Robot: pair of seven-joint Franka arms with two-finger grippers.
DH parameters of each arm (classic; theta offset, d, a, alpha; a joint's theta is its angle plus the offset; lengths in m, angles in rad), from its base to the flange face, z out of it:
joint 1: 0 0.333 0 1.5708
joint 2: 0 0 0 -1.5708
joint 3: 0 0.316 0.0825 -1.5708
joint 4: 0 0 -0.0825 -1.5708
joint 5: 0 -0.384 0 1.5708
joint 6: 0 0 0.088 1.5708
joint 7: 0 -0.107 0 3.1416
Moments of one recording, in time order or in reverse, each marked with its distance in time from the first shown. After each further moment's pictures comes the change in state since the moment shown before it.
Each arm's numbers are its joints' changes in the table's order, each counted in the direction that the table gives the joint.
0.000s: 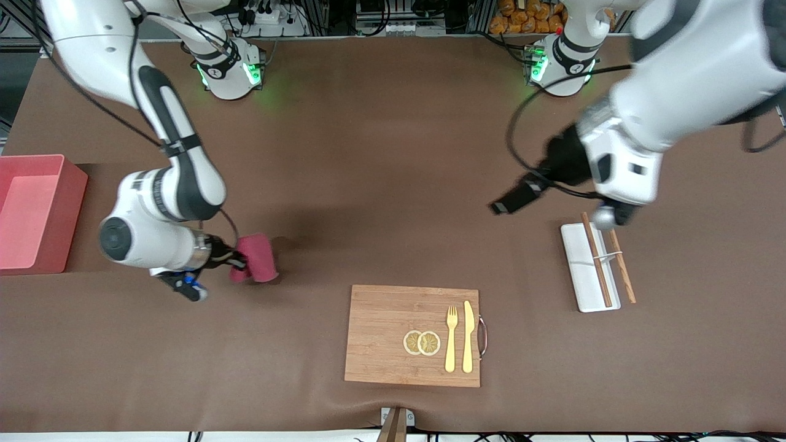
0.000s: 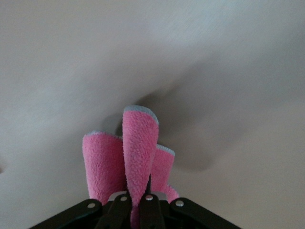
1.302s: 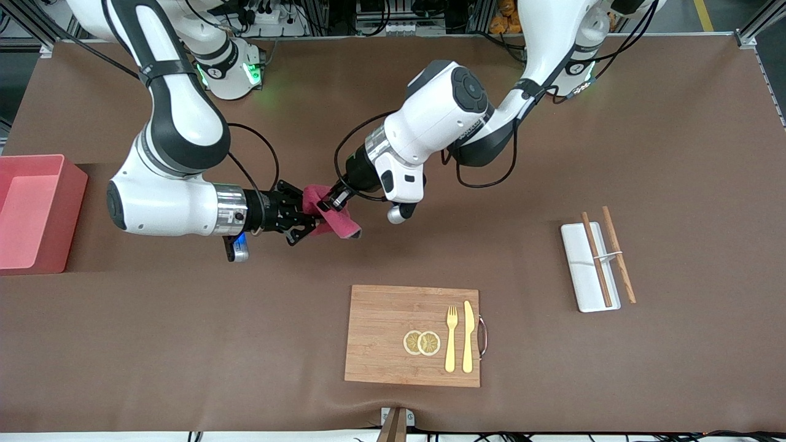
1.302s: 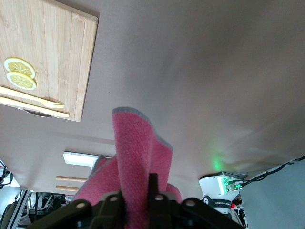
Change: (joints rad) left arm -0.481 -0.309 -0.022 0.046 0.065 -0.825 0.587; right arm 0.191 0.132 0.035 -0.114 -0.592 0.222 -0.797
